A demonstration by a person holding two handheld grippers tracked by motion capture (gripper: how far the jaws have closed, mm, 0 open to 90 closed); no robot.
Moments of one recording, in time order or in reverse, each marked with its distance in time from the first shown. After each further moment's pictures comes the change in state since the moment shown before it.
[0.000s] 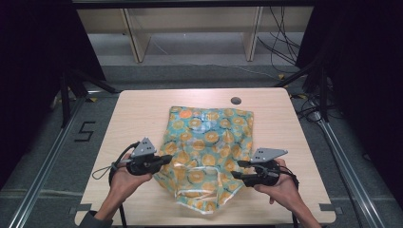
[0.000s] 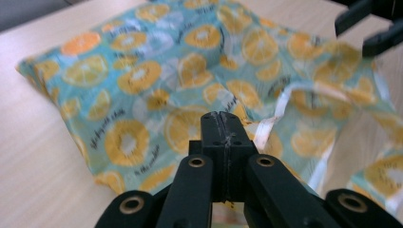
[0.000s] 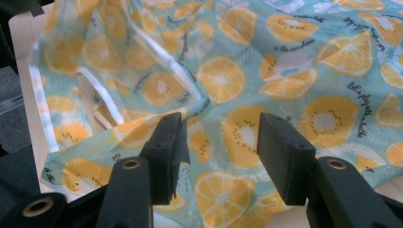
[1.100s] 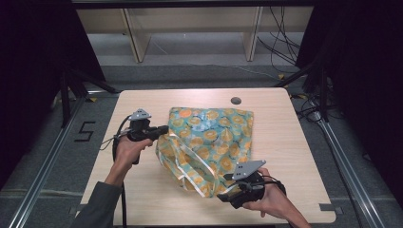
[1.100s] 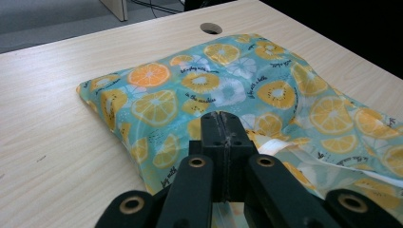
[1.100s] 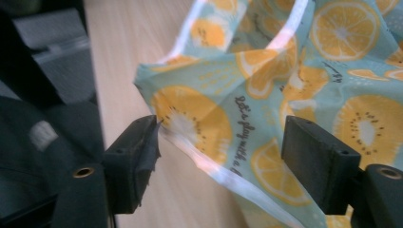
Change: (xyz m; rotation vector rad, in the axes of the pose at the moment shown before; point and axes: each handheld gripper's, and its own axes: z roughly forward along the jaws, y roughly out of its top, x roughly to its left) left arm 0.075 0.026 0.032 -0.075 0.042 -0.198; right arm 0.045 0.004 0.025 0.122 0.156 -0.168
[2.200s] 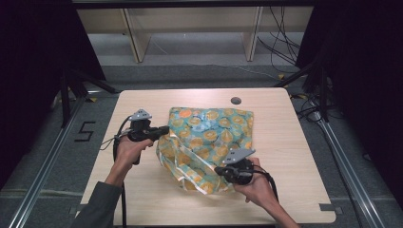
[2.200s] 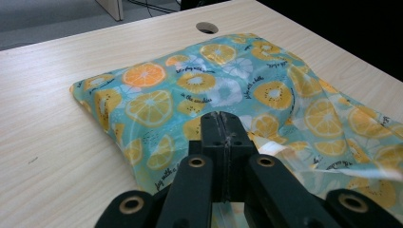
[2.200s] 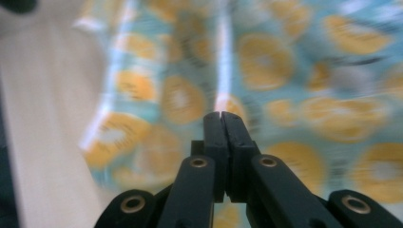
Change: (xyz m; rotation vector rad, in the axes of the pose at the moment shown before) left arm -0.002 -0.001 0.004 0.001 -0.014 0.004; right arm -0.028 0.024 0.014 -0.012 -0.185 0.104
